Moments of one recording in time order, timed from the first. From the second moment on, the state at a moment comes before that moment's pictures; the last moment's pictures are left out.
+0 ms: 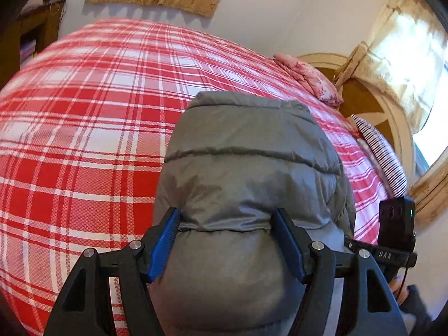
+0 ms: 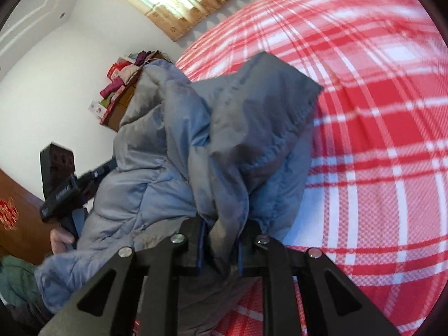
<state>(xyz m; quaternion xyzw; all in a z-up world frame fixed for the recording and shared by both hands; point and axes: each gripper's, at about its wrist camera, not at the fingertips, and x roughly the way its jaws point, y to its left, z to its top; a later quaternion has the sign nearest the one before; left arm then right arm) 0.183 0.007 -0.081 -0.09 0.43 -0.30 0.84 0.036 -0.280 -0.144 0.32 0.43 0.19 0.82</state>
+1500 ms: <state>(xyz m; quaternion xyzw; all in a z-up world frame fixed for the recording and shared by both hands) 0.176 -0.022 -0.083 0.01 0.38 -0.17 0.91 0.119 -0.241 -0.137 0.24 0.42 0.04 0.87</state>
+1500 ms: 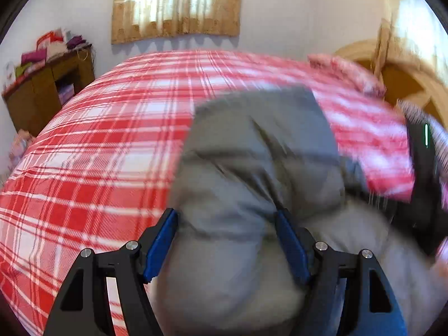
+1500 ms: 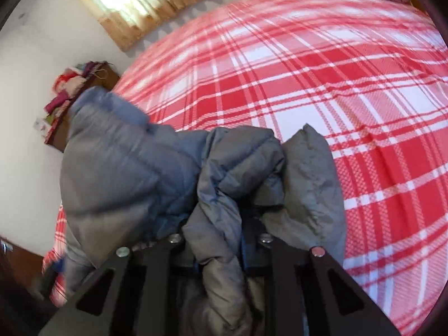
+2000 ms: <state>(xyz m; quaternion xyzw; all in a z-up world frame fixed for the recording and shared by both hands) 0.279 -0.077 -0.113 -0.01 0.42 -0.15 0.90 0.132 -0.257 -0.156 0.29 0.38 0.12 0.87</state>
